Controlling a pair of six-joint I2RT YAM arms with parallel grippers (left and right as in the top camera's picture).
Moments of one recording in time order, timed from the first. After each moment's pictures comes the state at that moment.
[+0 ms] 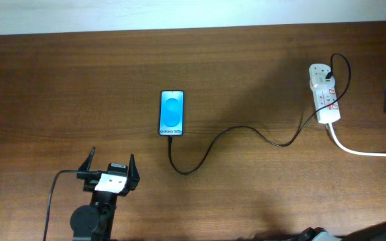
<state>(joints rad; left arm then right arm) -0.05 0.01 0.01 -0.08 0.03 0.38 -0.88 1.42 1.16 -0.49 -0.71 0.07</state>
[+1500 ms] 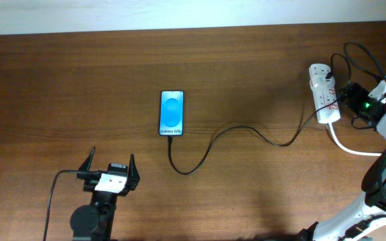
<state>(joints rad) -0.05 0.01 0.01 -0.08 0.03 0.38 -0.60 1.97 1.19 -0.12 -0.34 0.19</state>
